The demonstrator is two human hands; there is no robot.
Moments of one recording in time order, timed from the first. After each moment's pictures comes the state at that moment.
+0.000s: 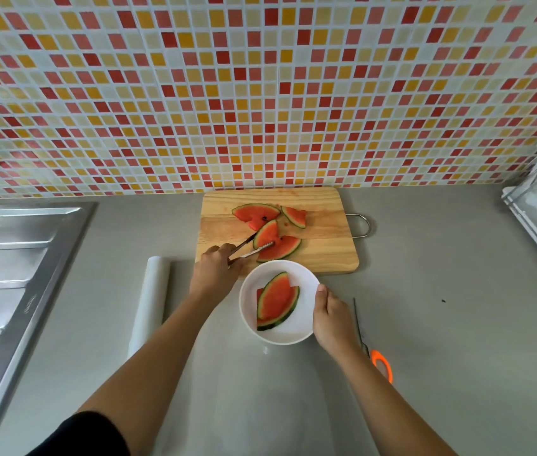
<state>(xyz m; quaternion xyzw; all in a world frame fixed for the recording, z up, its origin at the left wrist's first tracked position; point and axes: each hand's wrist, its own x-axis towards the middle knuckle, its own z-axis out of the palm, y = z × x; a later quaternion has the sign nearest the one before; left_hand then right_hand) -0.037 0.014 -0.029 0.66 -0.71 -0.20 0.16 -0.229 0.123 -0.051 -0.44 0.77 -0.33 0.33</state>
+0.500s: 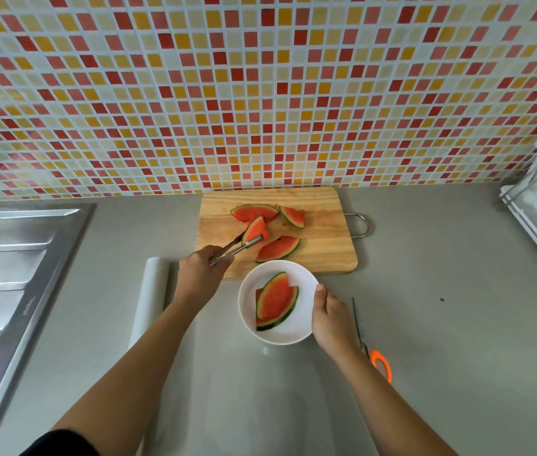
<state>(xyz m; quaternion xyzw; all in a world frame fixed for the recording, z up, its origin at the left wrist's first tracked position) -0.021 0.023 -0.015 0.66 -0.66 -0.25 0.26 -0.229 0.123 -0.051 -0.44 0.78 -0.33 0.31</state>
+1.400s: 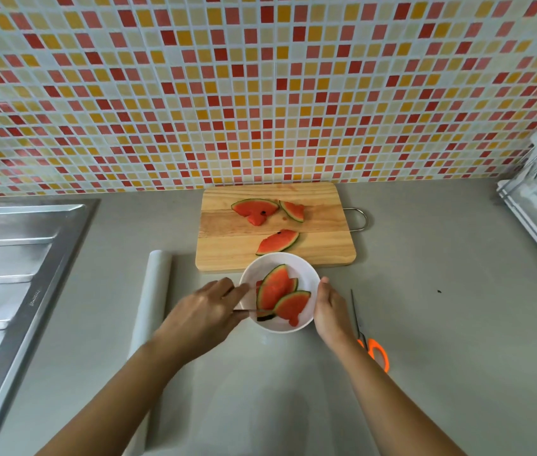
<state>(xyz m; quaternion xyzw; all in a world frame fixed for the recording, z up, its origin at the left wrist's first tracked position) -0.004 0.108 0.020 0.38 -0.91 -0.03 0.15 -0.225 0.129 -0.048 -0.35 0.76 -0.38 0.39</state>
